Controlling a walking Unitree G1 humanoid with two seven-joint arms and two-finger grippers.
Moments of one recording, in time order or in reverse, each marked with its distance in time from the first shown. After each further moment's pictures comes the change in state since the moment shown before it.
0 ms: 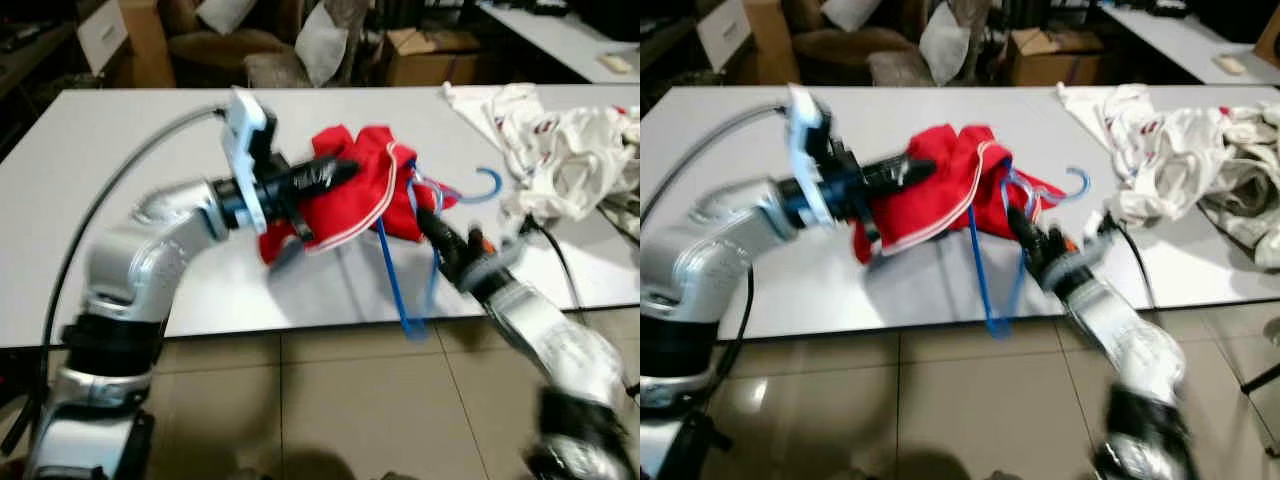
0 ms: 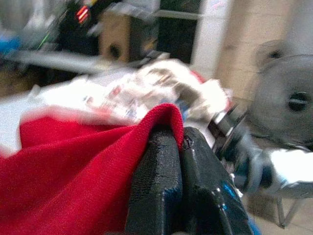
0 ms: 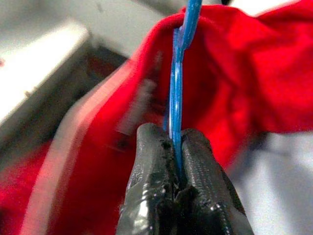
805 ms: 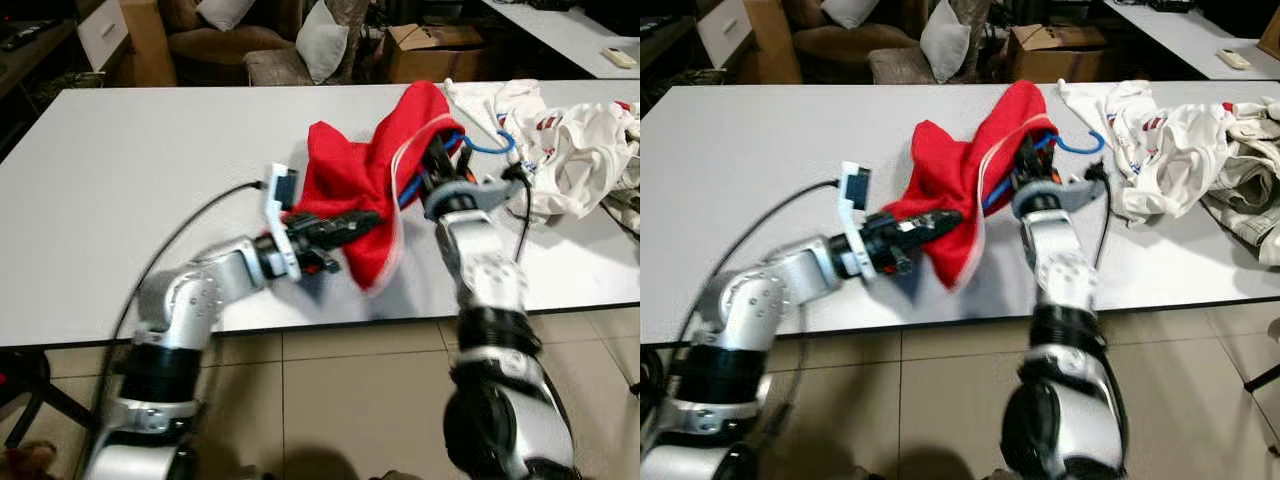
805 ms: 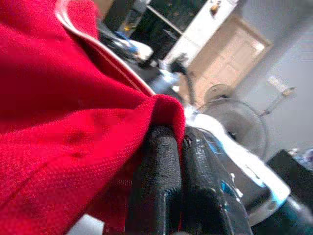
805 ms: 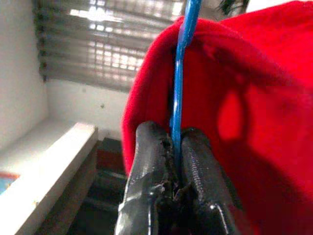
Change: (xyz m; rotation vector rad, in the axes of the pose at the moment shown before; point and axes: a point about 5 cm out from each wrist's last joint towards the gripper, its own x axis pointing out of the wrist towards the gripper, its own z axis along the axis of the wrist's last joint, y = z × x) left arm 0.019 -0.028 -0.049 -0.508 -0.032 -0.121; right arm 0.075 0.025 0.014 0.216 -0.405 -0.070
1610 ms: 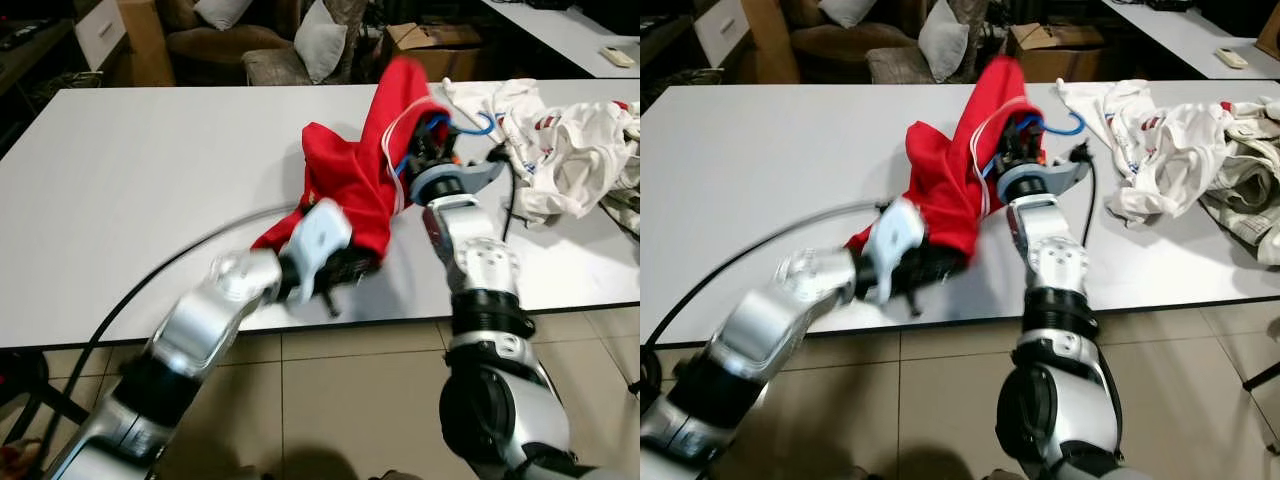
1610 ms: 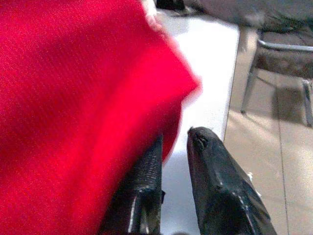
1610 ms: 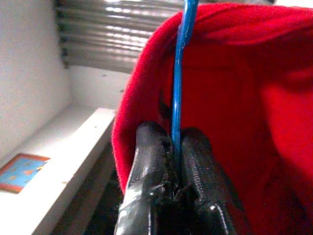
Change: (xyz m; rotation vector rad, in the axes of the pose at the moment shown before) left arm -0.006 0.008 -0.037 0.740 0.382 0.119; right arm 0.003 0.020 -0.013 0.047 0.118 0.110
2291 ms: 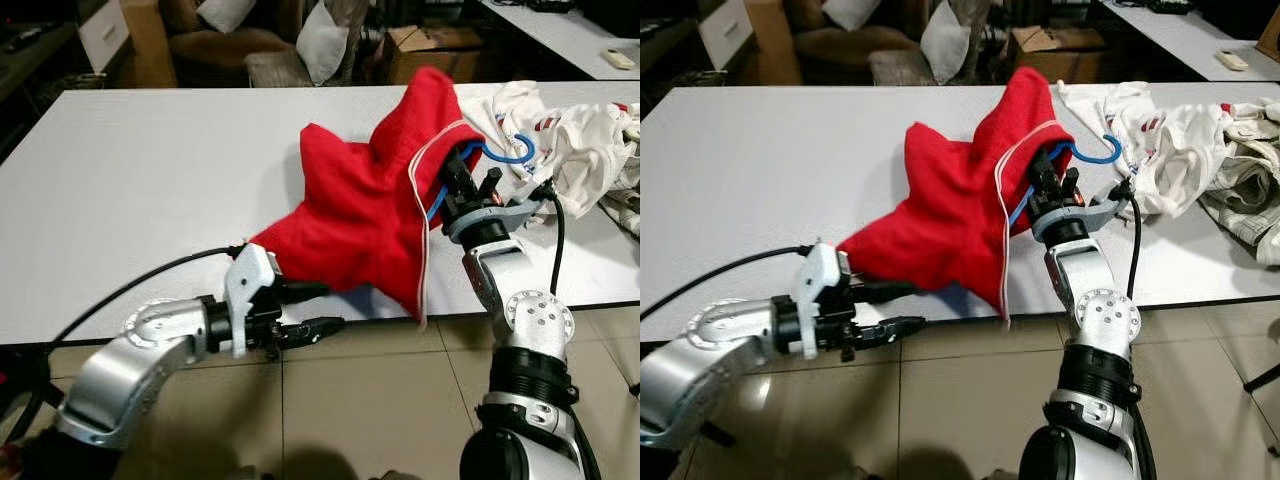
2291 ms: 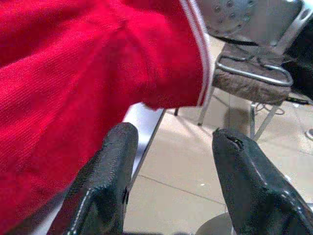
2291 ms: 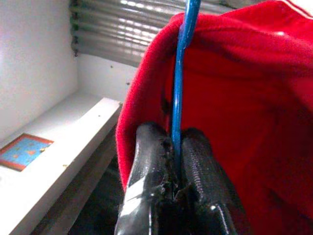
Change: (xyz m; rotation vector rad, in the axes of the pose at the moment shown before) left arm -0.068 -0.020 -0.017 -0.206 -0.078 -0.077; right arm -0.050 -0.013 0.030 -0.093 0.015 0.042
